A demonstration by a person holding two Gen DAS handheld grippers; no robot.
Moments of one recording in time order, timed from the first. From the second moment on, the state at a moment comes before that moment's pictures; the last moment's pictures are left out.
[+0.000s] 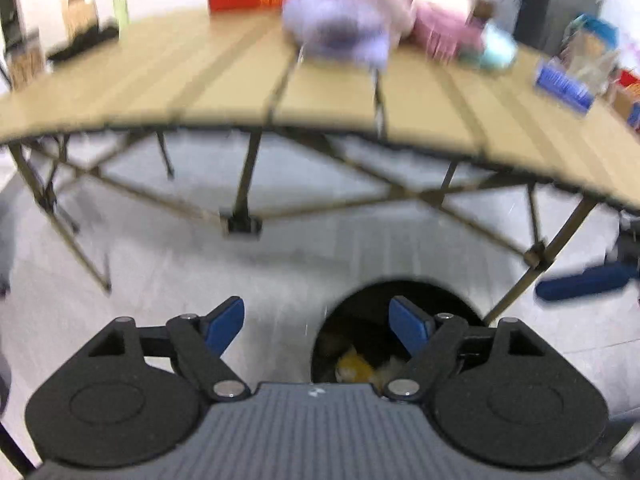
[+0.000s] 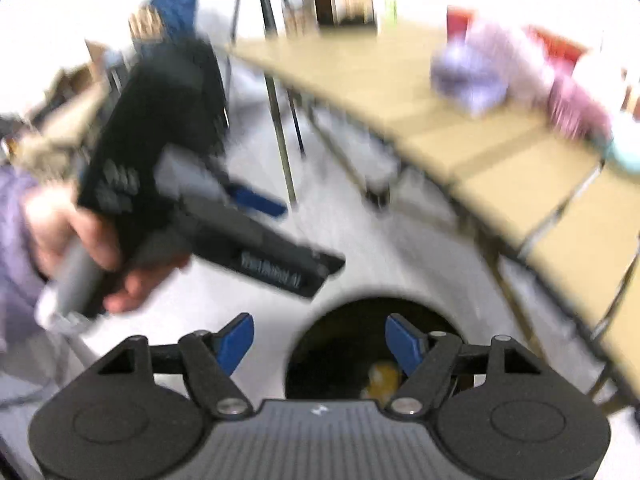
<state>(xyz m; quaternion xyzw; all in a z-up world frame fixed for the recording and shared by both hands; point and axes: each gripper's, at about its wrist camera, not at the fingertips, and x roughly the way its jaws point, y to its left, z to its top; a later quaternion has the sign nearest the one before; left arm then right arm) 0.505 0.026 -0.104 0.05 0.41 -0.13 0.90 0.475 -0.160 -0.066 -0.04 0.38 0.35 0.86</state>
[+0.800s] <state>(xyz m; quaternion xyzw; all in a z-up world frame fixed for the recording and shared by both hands) 0.562 -0.055 -0.006 -0.07 0.14 -0.15 0.98 0.511 -0.306 -0.031 0.18 0.22 0.07 0.96</state>
